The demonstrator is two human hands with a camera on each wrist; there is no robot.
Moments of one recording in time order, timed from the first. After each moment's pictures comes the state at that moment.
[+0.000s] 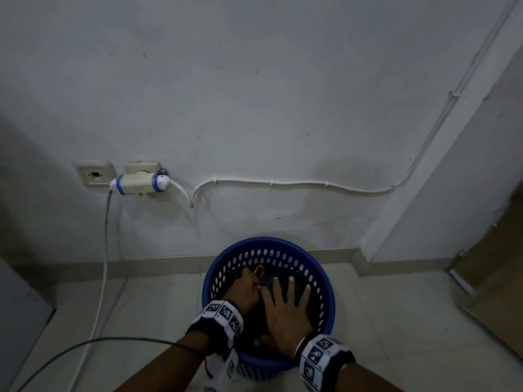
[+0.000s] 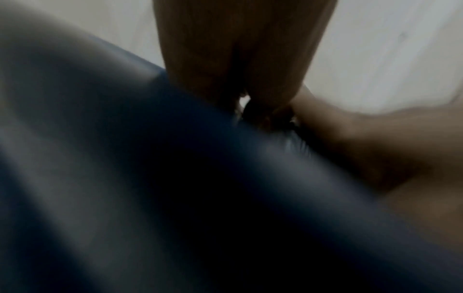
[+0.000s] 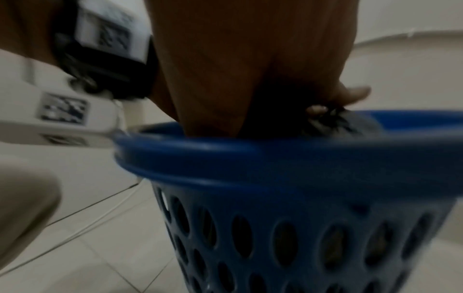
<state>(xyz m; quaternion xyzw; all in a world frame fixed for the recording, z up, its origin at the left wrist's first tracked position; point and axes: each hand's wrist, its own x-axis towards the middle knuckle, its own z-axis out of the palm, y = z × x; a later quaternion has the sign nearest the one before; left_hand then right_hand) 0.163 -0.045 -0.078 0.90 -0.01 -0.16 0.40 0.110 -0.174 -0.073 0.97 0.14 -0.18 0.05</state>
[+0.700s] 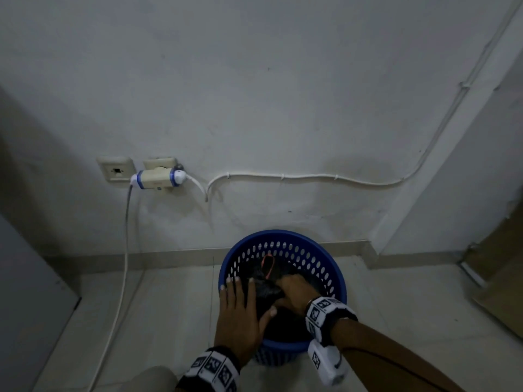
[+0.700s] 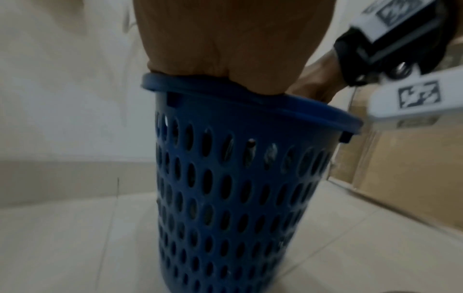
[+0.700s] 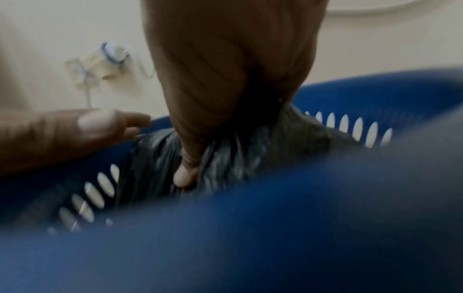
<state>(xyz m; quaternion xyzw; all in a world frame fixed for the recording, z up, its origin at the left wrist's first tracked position) 0.067 -0.021 -0.107 0.99 -0.05 -0.05 0.13 0.150 -0.180 -0.069 0.95 0.16 -0.22 -0.15</state>
